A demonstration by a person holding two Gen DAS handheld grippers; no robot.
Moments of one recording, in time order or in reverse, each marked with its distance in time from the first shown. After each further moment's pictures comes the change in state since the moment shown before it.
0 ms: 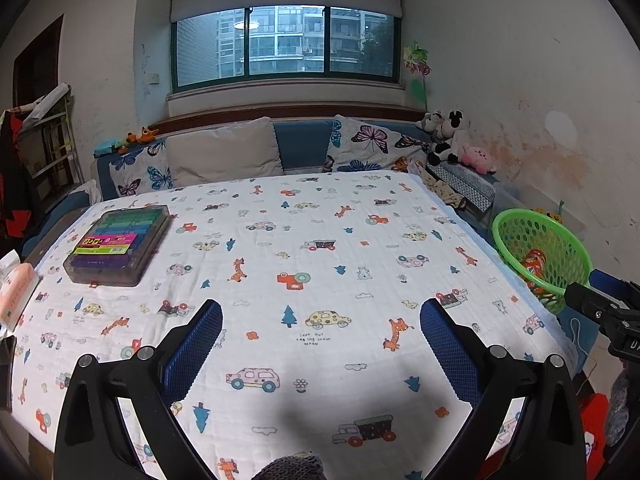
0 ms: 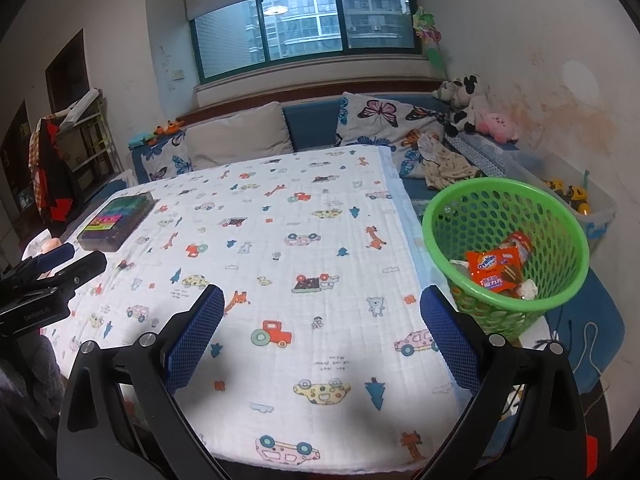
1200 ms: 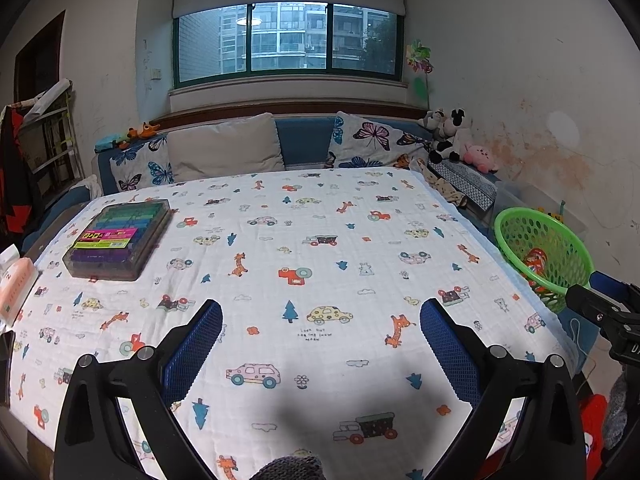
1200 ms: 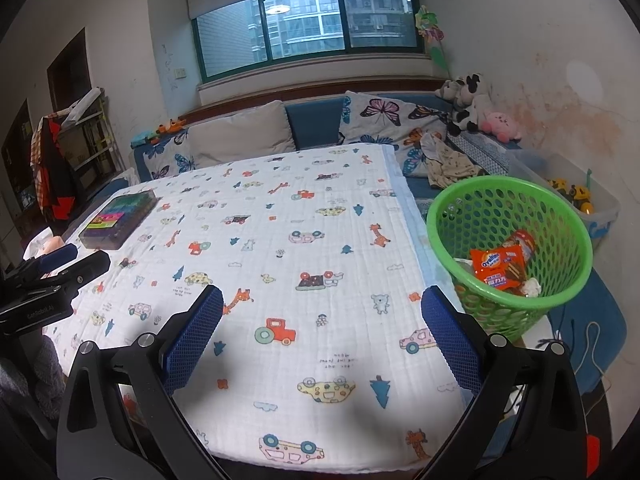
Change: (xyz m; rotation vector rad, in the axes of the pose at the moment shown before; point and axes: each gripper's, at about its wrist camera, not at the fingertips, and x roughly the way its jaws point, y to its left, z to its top) left arm 0.002 0.002 -0.004 -0.007 0.009 0.002; right arm 0.001 0.000 -0.002 -0.001 0.004 0.008
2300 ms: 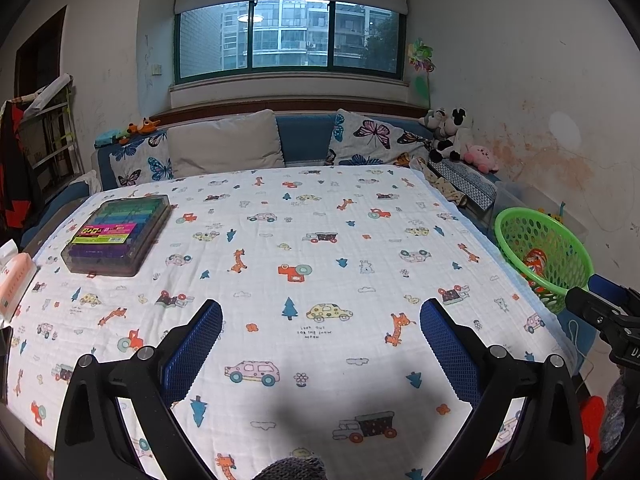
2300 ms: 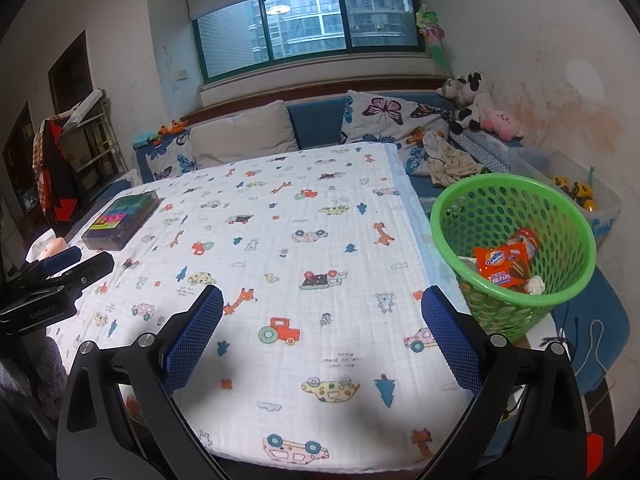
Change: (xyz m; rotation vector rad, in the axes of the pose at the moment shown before) left arm 0.001 0.000 -0.001 -0.005 0.006 -0.001; right arm 0.000 0.003 0.001 0.003 0.003 0.008
